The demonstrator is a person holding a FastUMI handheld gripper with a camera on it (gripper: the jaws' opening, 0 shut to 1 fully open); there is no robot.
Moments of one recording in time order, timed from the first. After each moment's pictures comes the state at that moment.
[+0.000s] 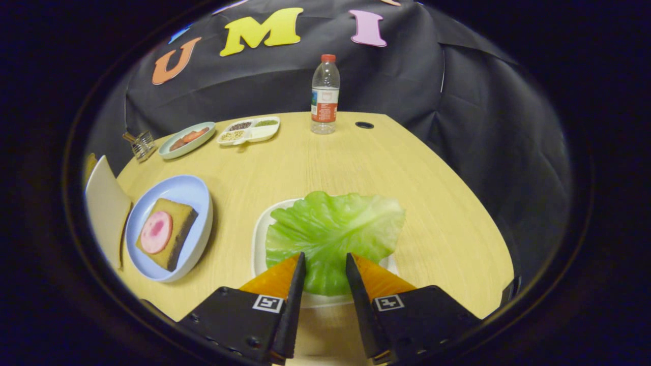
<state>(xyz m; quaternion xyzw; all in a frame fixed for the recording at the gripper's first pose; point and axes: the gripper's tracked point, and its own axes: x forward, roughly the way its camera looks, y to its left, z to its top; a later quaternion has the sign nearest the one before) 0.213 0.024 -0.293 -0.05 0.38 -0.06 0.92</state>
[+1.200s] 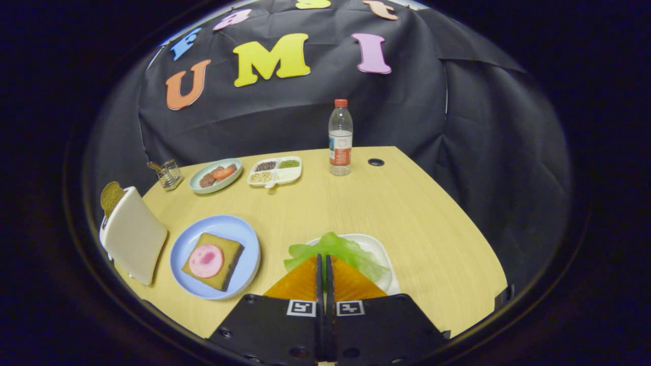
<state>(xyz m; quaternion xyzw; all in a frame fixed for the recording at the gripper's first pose) 0.204 0.069 -0.206 -0.01 0.31 0.00 0.95</state>
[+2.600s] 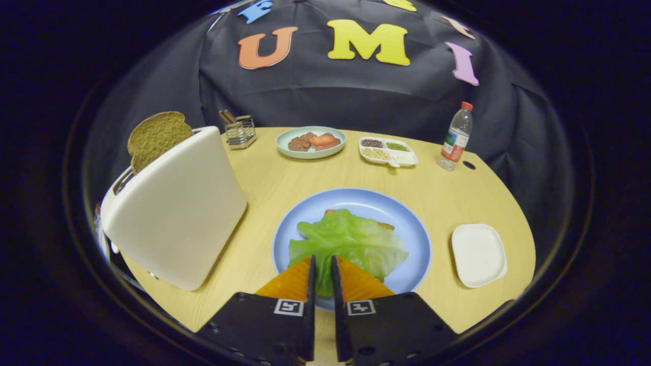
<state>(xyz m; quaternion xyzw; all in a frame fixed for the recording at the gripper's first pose) 0.175 0.273 -0.280 -0.11 0.34 0.11 0.93</state>
